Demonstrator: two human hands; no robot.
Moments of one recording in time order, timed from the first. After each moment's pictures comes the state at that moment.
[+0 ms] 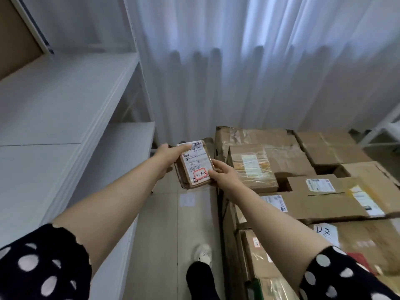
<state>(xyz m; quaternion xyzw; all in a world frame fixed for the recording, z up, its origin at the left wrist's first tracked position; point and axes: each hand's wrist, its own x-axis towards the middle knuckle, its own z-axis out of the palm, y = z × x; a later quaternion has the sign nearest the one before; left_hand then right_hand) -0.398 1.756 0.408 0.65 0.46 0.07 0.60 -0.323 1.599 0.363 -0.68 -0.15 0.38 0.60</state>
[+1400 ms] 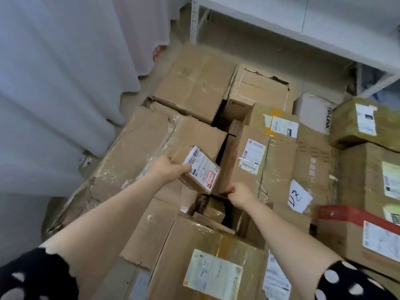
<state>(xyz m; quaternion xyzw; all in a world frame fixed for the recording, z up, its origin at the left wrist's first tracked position) 0.262 1.689 0.165 0.85 0.02 -0.40 0.32 0.117 1.514 0.112 -0.80 0.38 0.31 0.35</state>
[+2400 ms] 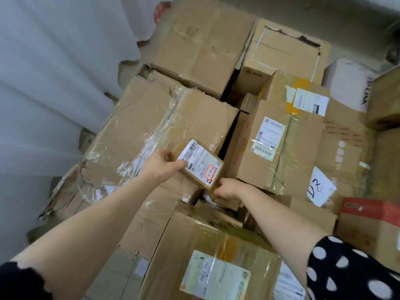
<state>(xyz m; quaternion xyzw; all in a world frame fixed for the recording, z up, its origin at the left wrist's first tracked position) 0.250 1.698 0.104 0.86 0.02 -0.40 0.31 0.149 1.533 0.072 -0.76 0.23 0.54 0.28</state>
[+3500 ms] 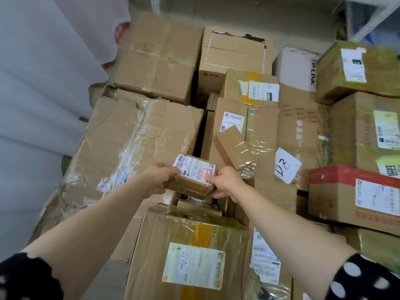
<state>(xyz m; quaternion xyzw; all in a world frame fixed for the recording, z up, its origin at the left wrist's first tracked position) 0.214 1.642 0.113 0.77 0.12 -0.54 0.32 0.093 1.494 0.109 -0.62 0.51 0.28 0.53</state>
